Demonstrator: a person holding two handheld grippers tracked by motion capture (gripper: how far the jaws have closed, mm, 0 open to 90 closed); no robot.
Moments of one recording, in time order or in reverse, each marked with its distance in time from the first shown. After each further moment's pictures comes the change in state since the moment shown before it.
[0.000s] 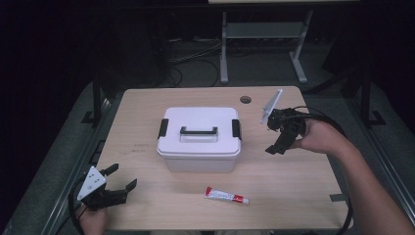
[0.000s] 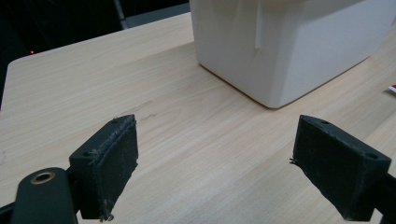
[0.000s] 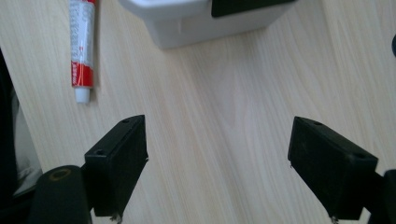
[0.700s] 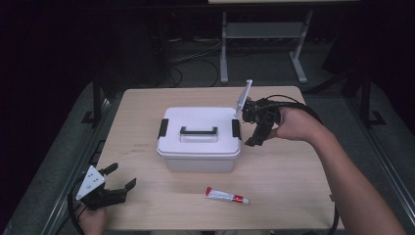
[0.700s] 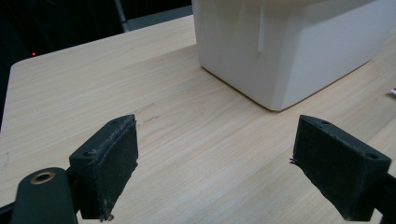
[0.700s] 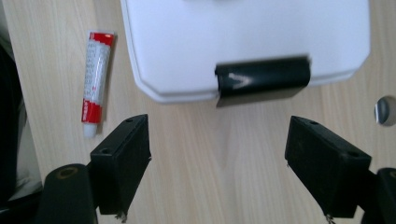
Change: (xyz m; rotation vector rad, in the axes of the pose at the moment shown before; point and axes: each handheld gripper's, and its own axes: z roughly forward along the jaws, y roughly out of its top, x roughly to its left) left arm 0.002 0.000 0.000 -0.012 0.002 0.001; right arm 0.004 0.067 -0.005 0.011 0.004 -0.132
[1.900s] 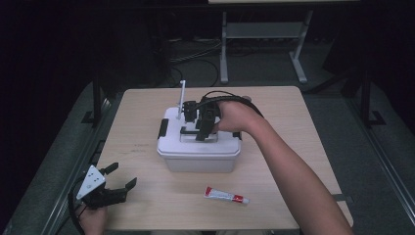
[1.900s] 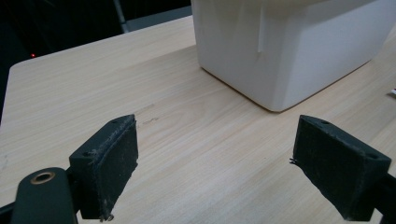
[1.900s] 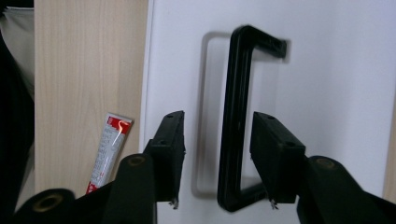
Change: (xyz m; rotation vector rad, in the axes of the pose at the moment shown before) left arm 0.000 0.000 0.002 -0.001 -0.002 -0.001; right arm 0.008 0.130 0.038 0.005 0.094 -0.183
